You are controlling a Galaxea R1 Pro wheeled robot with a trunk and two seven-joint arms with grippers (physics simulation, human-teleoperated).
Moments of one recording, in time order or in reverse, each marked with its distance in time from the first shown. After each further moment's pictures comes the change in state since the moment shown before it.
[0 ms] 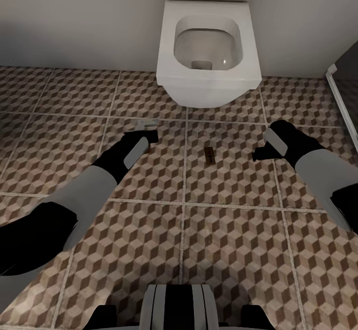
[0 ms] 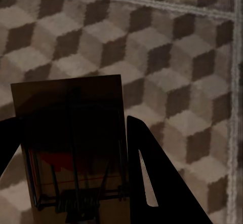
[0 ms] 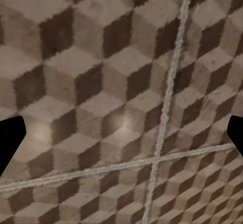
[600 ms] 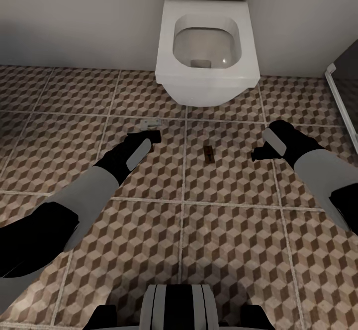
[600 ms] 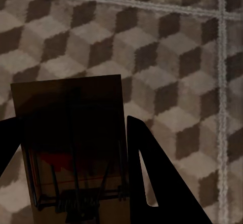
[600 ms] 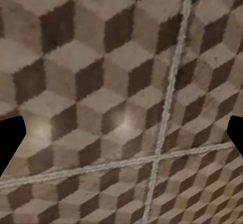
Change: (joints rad) left arm 0.001 -0.007 -0.045 0.001 0.001 -0.028 -0.006; right arm 0.000 0.007 0.001 0.000 0.000 0.000 0.000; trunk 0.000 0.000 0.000
